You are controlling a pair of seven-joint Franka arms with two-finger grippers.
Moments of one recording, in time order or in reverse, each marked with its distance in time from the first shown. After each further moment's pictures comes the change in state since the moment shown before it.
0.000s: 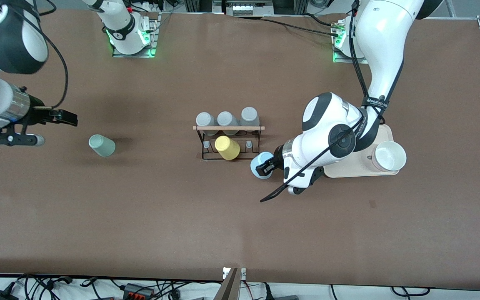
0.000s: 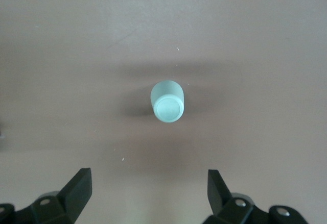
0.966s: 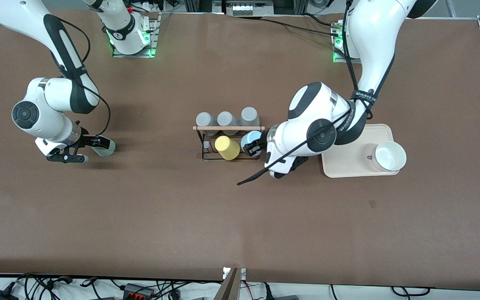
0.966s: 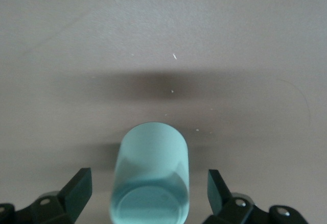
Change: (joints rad) left arm -0.039 -0.004 -0.044 0.020 -0.010 -0.168 -0.010; right arm -0.051 0.222 -0.005 -0.343 -0.004 0.649 -0.040
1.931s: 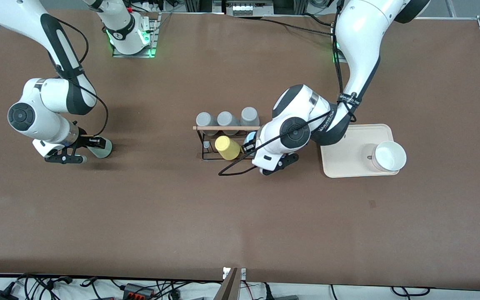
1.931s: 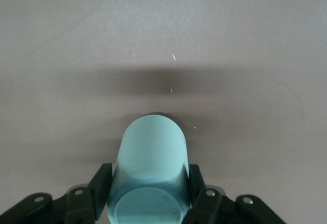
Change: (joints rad) left arm -0.039 0.040 0.010 0.006 0.148 0.008 0.019; right arm -0.003 -0.026 0.014 0.059 0.000 -0.103 -0.009
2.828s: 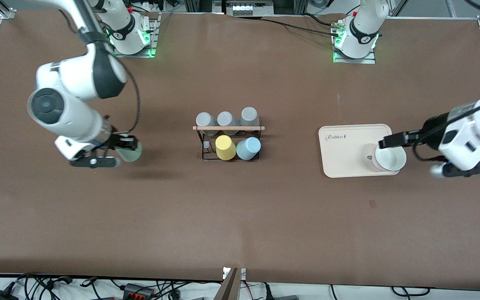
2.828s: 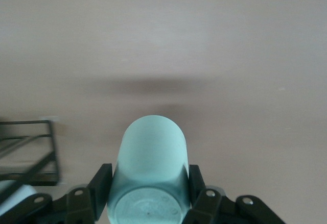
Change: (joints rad) left arm 0.517 -0.372 0.012 0.035 0.062 -0.425 0.775; right arm 0.320 0.002 0.049 0.375 0.032 -0.338 0.338
